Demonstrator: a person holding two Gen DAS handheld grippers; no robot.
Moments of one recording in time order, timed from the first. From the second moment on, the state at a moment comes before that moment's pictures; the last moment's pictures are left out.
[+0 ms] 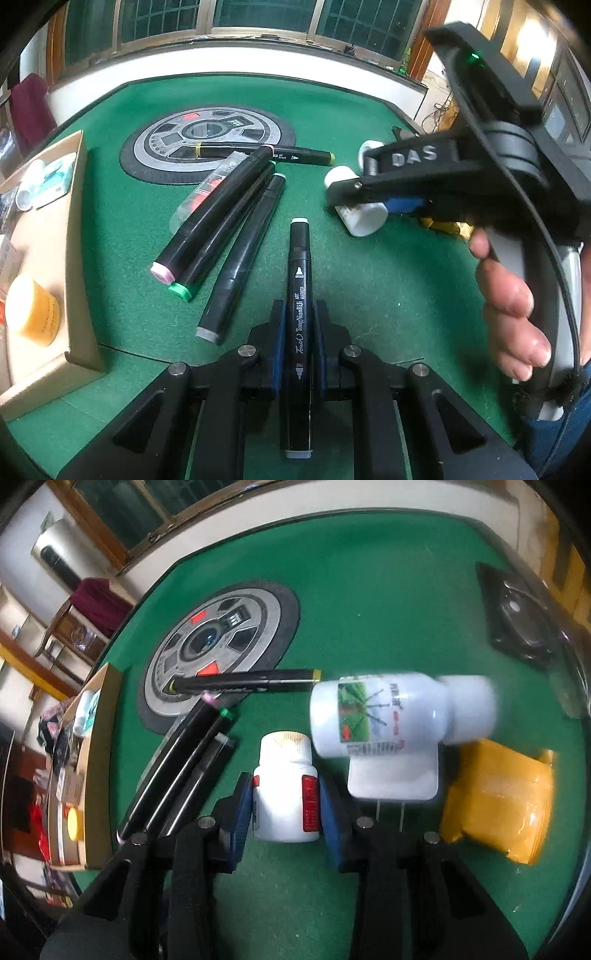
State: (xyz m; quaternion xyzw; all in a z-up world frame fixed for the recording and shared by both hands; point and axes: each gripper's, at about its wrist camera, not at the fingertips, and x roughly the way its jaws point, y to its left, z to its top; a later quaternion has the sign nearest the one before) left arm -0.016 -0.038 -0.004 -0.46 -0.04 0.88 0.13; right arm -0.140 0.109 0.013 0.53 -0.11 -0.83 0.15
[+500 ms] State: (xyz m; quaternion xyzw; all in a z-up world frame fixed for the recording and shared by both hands) left arm 0.001 -0.045 0.014 -0.40 -0.07 0.91 0.12; right arm -0.101 0.099 0.050 0.46 -0.08 -0.86 0.20
